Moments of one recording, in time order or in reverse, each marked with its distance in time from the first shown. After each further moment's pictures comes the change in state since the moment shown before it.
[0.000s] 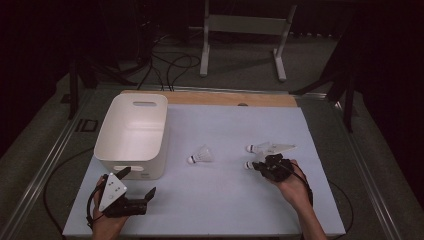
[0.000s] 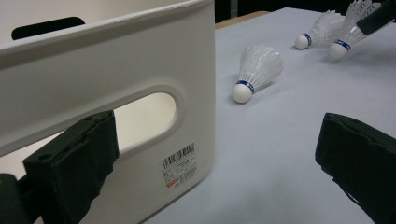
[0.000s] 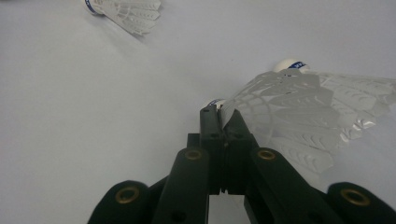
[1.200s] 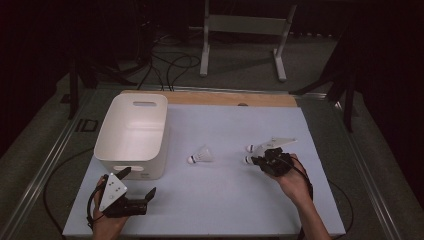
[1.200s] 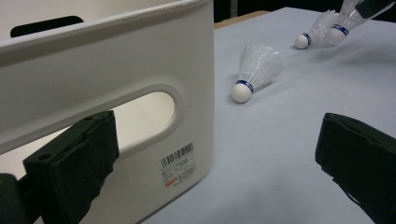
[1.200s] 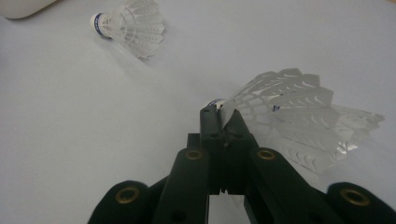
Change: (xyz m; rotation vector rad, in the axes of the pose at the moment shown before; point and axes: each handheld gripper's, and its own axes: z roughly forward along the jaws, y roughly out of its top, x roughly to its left) left arm -0.001 0.000 0.000 -0.001 0.000 -0.003; right arm 0.001 0.021 -0.010 -0.017 -0.003 -0.012
